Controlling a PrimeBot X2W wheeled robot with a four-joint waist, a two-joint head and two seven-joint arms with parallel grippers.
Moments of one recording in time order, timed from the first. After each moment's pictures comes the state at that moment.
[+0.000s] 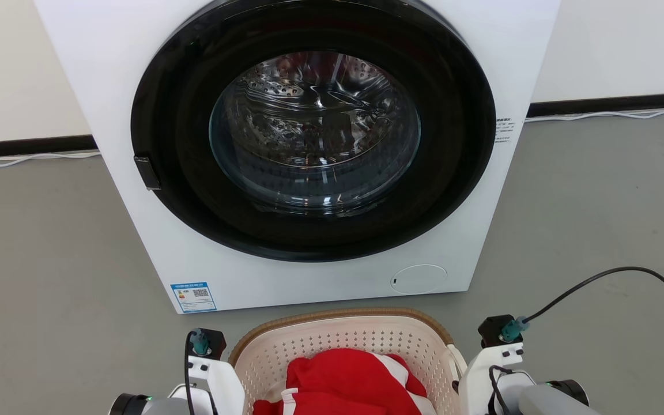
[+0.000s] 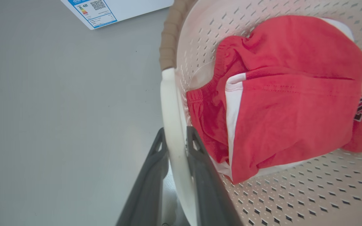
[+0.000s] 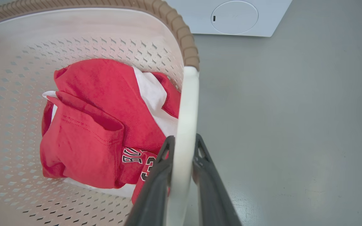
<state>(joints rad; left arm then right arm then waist) -0.54 0.04 -0.51 1.31 -0.40 -0.12 0.18 -0.57 -0.06 0.94 1.26 0.95 0.12 0.17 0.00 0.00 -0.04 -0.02</state>
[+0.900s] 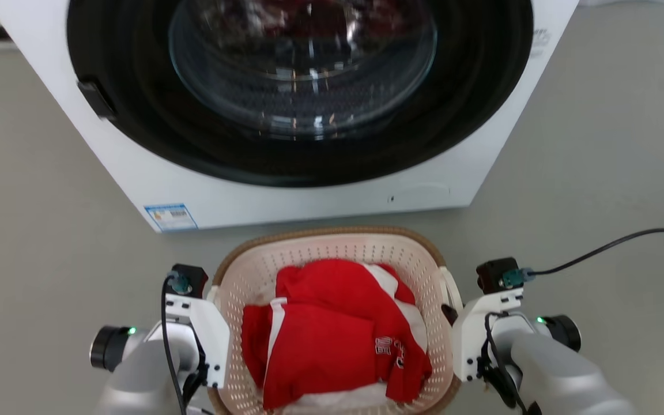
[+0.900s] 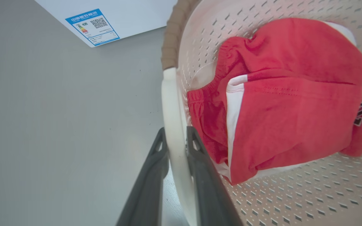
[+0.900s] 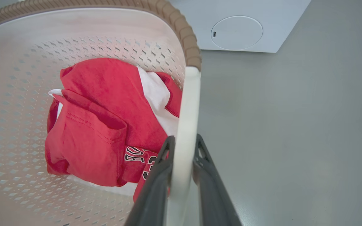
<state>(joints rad) -0.67 0.09 -0.52 1.29 -0.42 -0.10 0.05 -0.70 -0.06 0.99 1.25 0.97 0.12 -0.01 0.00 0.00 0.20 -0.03</state>
